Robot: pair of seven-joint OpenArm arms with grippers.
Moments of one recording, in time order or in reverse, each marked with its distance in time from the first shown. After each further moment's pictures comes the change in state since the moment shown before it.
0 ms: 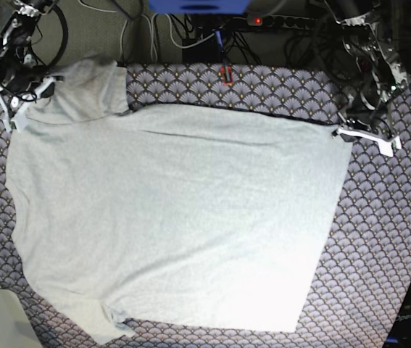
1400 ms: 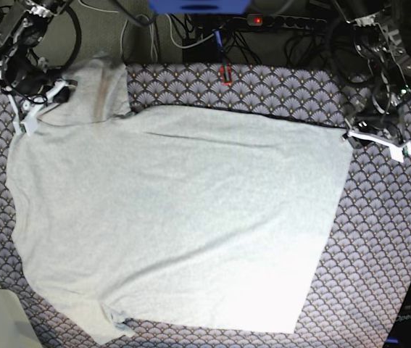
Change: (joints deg) left arm 0.1 -3.2 0.4 3.7 1.0 0.6 1.7; right arm 0.9 -3.9 0.0 0.2 1.2 0.0 0.7
